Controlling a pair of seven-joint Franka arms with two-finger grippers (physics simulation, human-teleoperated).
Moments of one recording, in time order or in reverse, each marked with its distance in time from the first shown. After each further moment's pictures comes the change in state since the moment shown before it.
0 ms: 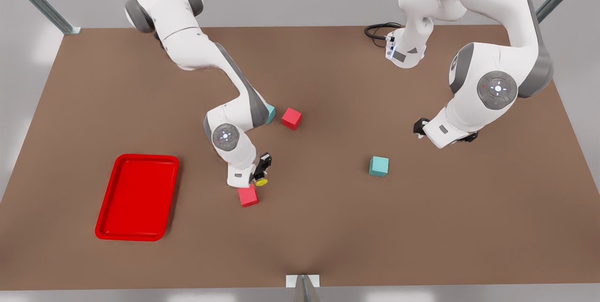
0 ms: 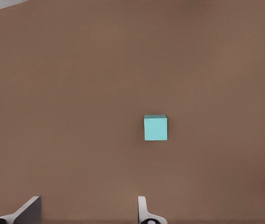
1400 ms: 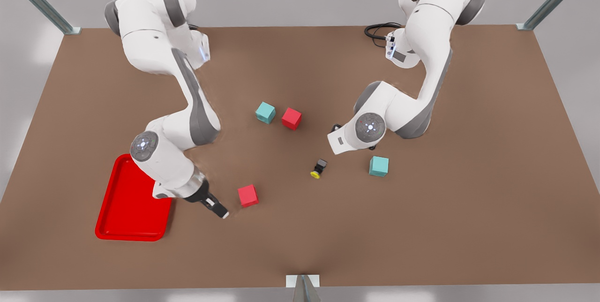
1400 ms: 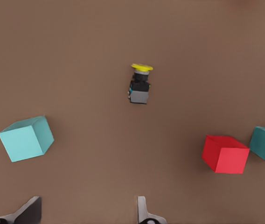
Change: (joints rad) left arm -0.023 0.313 -0.377 0.001 -0.049 0.153 -0.173; right arm -0.342 -0.088 0.009 0.127 0.064 -0.001 0.961
